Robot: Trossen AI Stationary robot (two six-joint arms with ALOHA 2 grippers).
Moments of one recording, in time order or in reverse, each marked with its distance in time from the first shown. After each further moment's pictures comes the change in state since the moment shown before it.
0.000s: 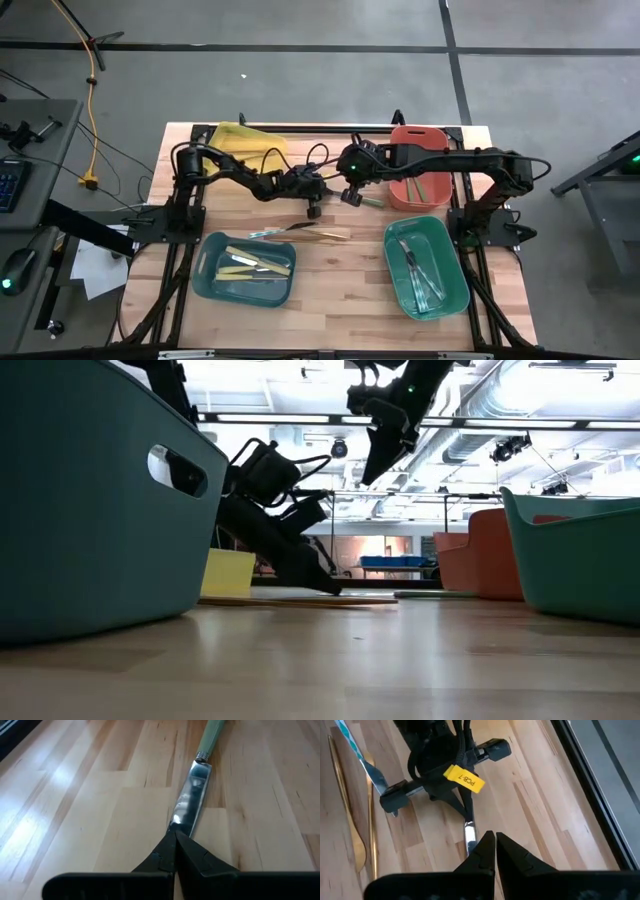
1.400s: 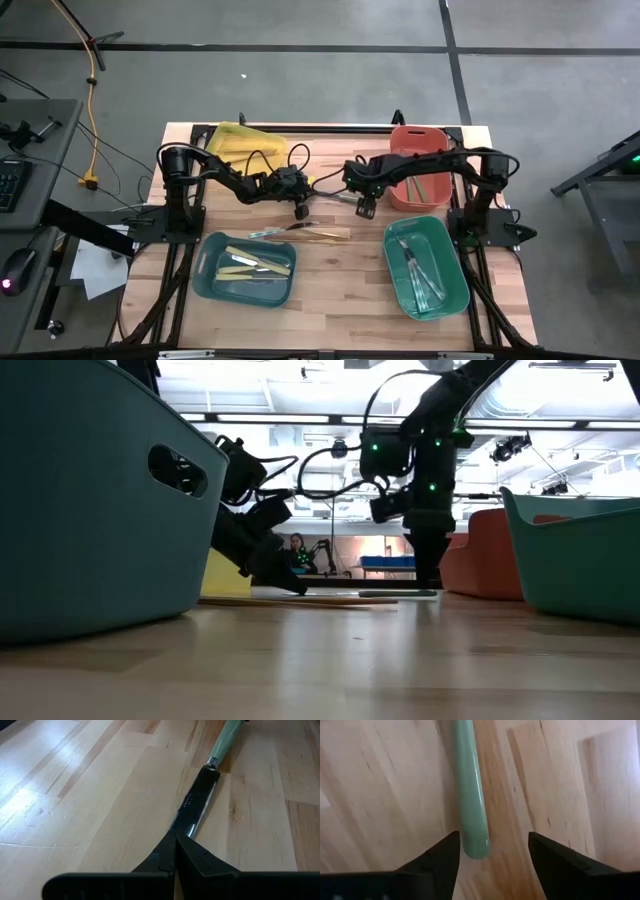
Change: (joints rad) left arm 0.009 -0.114 -0.213 0.082 -0.031 -0.200; right arm -0.098 0.180 -0.252 0.018 -0.186 -0.027
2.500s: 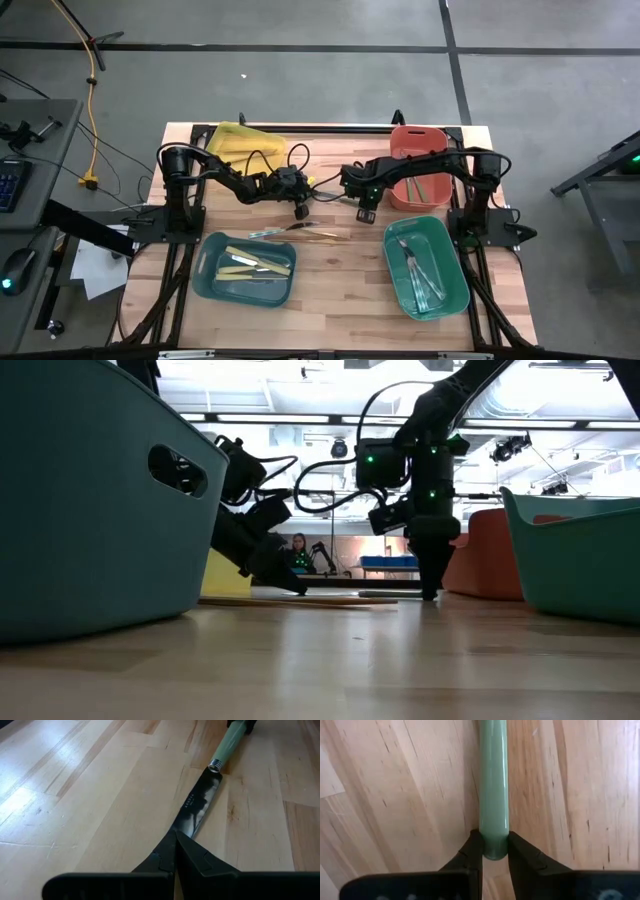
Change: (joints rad) left arm -0.003 0.001 -0.002 0.008 0.005 -0.011; right arm 0.000 0.082 0.004 -0.036 -0.046 -0.030
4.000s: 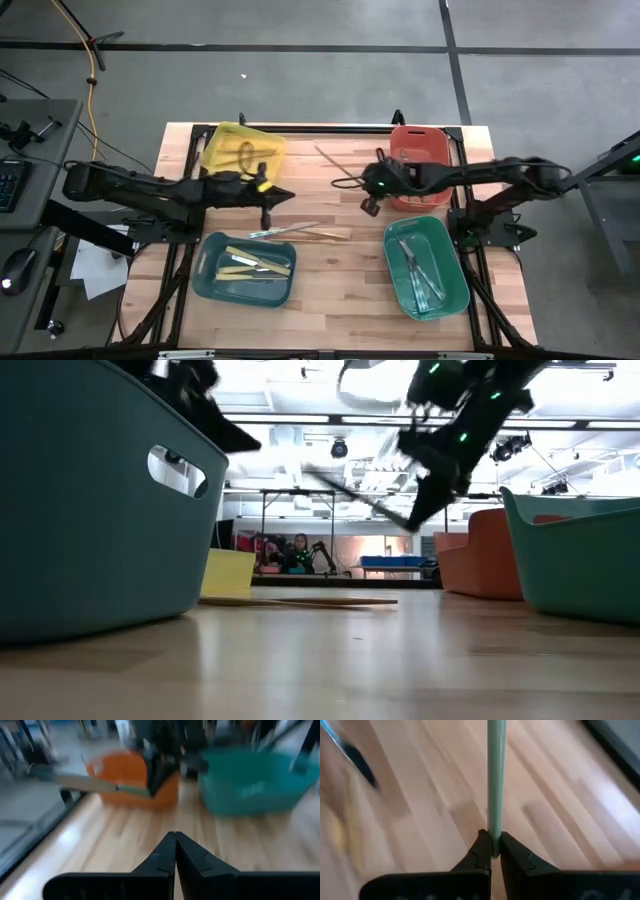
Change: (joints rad) left arm -0.222 -0.890 -0.171 -0.280 -0.101 0.041; right arm 0.101 -0.490 -0.267 0.358 0.247 0.210
